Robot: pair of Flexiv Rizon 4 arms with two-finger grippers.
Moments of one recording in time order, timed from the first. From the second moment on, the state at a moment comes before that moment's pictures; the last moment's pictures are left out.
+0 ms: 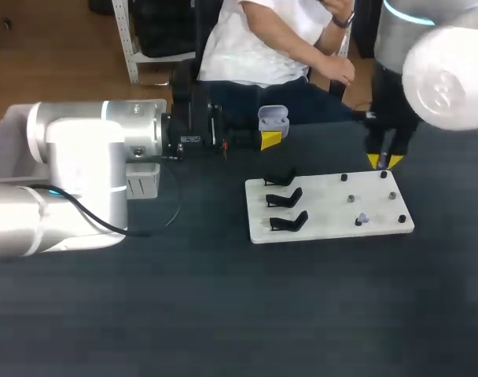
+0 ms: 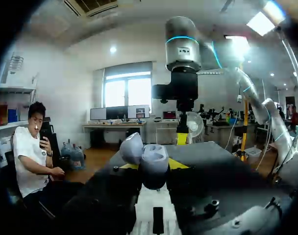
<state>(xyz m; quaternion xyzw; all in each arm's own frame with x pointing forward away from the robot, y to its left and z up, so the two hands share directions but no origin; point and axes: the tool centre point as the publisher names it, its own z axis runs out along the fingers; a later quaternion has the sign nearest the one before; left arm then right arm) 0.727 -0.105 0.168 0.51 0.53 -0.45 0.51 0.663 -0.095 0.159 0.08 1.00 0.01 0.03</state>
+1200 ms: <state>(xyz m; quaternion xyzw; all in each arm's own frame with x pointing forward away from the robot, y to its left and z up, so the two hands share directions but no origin) 0.727 -0.105 0.168 0.51 0.53 -0.45 0.51 0.679 -0.016 0.205 0.30 0.95 0.00 0.02</state>
